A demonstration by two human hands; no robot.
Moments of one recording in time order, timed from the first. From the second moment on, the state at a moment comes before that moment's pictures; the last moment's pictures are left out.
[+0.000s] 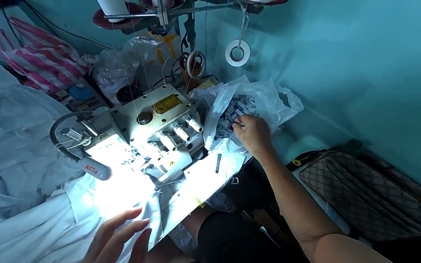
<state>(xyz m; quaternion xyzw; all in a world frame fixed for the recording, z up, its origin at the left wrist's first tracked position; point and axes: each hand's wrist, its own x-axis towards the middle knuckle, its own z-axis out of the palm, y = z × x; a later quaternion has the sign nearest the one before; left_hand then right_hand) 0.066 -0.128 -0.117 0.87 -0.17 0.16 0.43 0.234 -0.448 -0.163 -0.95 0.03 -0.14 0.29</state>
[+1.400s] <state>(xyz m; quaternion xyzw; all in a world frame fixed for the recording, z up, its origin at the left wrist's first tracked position) 0.055 -0.167 -0.192 0.43 0.13 0.08 0.89 0.117 -0.318 -0.187 -0.69 -0.28 0.00 0.66</state>
